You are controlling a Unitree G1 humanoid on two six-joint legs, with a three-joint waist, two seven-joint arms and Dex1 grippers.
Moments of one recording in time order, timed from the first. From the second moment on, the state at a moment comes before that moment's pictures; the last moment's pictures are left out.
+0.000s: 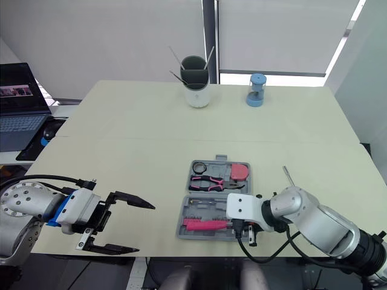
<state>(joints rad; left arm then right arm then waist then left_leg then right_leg) -0.05 0.97 0.14 -0.26 -0.55 0.05 -1.61 -0.46 -0.88 0.58 -0.67 0.20 0.95 0.93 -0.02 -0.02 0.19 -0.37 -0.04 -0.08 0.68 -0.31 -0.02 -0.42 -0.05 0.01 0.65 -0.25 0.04</state>
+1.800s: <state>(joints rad) -0.08 1.01 0.11 -0.20 -0.50 0.06 -1.59 -0.58 -0.68 0.72 -0.36 -0.06 0.73 0.94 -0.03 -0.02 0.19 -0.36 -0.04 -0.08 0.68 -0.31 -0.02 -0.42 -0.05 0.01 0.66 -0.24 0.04</state>
